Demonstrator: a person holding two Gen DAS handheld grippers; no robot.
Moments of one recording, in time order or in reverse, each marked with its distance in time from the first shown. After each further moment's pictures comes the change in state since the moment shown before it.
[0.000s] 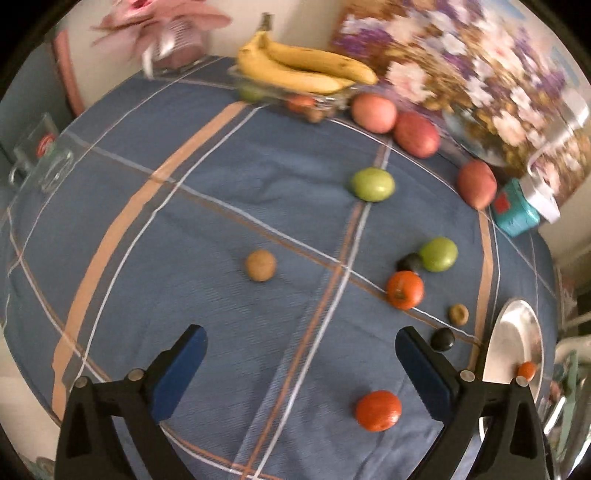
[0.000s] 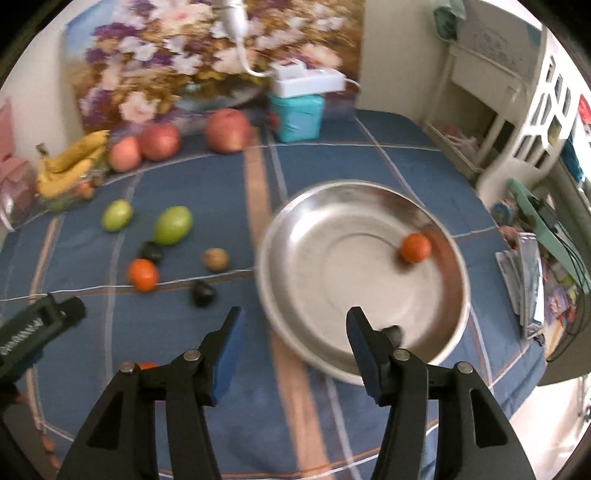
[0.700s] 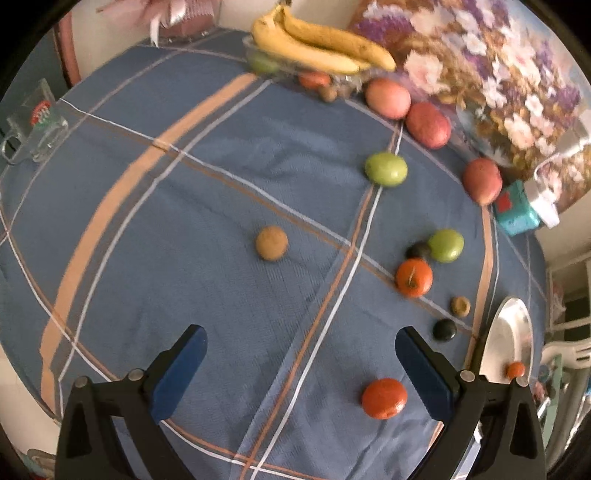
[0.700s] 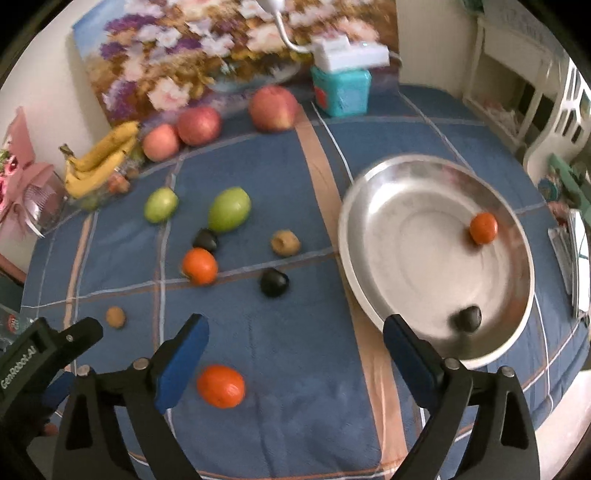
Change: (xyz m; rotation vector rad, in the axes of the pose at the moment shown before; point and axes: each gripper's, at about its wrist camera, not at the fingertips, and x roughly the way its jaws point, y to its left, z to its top) left arm 0.012 0.014 -0.002 -0.036 0.095 -0.043; right arm 0.021 0.031 -0.001 0.057 0.095 0.145
